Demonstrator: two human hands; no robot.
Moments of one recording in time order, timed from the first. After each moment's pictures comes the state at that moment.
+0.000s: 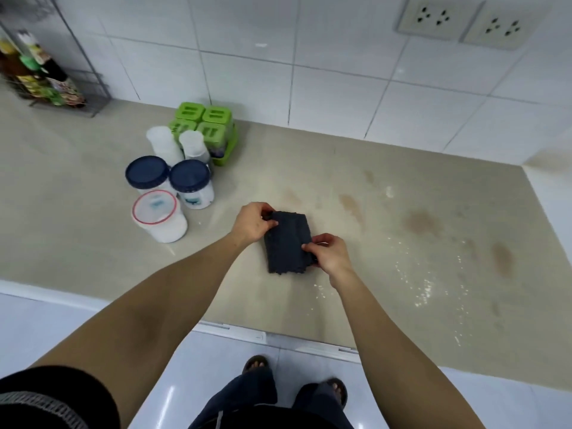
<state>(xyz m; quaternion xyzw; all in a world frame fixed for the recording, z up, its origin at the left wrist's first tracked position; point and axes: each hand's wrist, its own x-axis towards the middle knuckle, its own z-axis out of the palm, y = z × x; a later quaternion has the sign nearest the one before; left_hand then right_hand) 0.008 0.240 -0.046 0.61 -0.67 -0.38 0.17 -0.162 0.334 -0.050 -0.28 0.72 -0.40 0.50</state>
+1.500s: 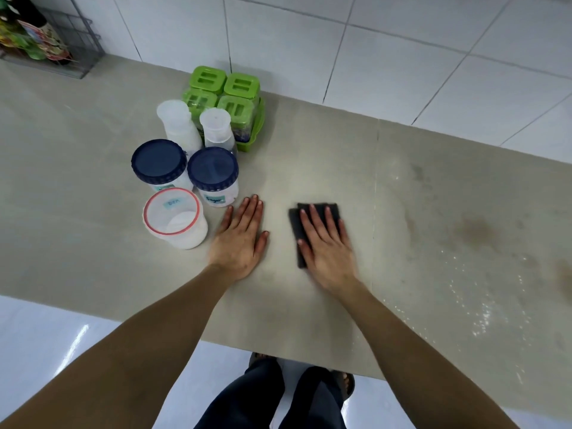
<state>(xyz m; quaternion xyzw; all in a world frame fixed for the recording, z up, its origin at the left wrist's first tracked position) 0.108 0.240 -0.114 0.56 -0.82 -0.08 0.03 -0.102 0.282 -0.109 -0.74 0.67 -0.02 0.09</state>
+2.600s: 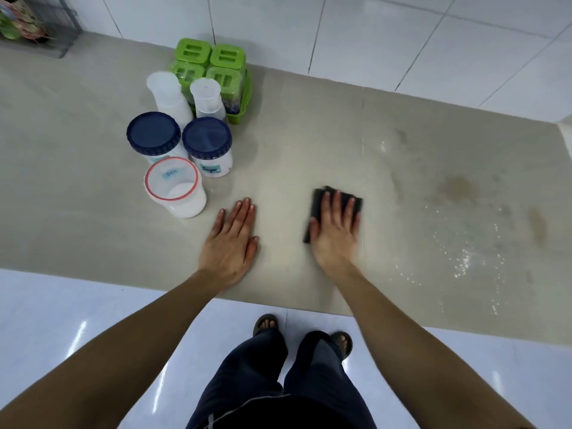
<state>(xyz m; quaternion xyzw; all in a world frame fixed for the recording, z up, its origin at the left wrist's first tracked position) 0.137 0.313 -0.113 0.53 -0.85 -0.06 0.02 -0.088 0.331 -0.107 -0.56 0.82 -0.04 0.11</state>
